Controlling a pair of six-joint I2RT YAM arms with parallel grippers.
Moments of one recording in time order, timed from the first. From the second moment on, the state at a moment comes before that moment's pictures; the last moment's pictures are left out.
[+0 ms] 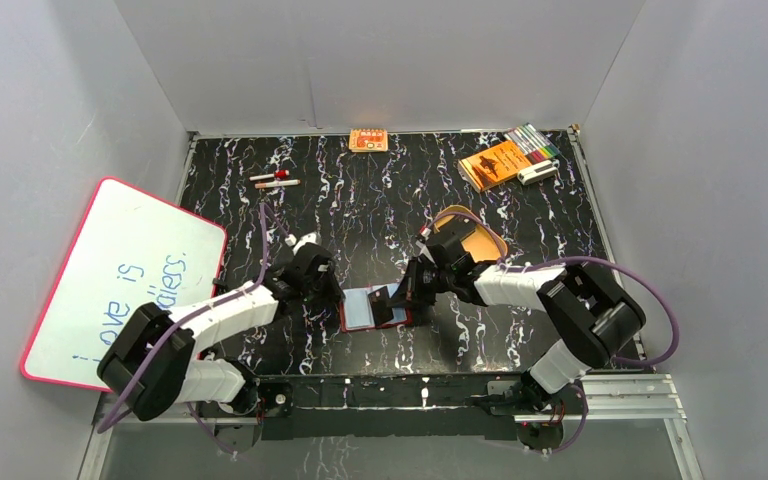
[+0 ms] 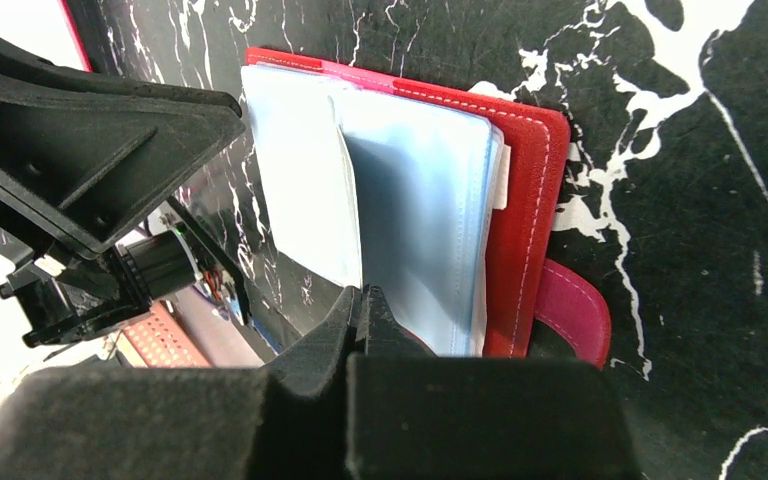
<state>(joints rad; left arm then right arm) -0.67 1.29 0.56 -0.20 -0.09 -0.86 0.73 1.56 0.64 0.13 -0.47 0.91</state>
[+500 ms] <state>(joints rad) -0.67 1.31 0.55 -0.23 -0.12 -0.89 0.74 1.59 0.64 0.20 -0.51 0.94</state>
